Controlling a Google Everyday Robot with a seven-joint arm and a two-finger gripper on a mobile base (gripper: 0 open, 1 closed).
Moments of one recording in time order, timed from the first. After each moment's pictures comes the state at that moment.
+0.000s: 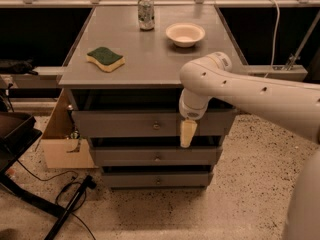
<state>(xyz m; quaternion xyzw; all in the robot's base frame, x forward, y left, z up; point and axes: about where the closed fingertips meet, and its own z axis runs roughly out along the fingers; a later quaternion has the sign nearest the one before) 0.635 -0.090 0.660 -0.67 0.73 -0.04 0.13</state>
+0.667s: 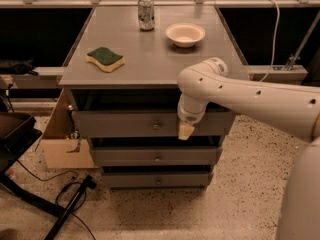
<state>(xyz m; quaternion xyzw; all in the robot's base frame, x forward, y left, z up) 0.634 -0.087 0.639 -0.67 0.73 -0.04 0.12</state>
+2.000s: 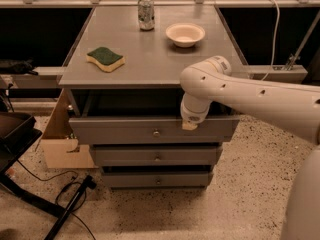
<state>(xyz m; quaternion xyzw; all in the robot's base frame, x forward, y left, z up) 0.628 -0.097 0.646 -0.67 0.74 -0.04 0.11</state>
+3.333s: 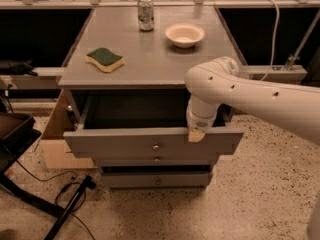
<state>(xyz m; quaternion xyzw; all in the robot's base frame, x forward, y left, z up) 0.583 -0.119 0.653 -0.68 0.73 -0.02 0.06</state>
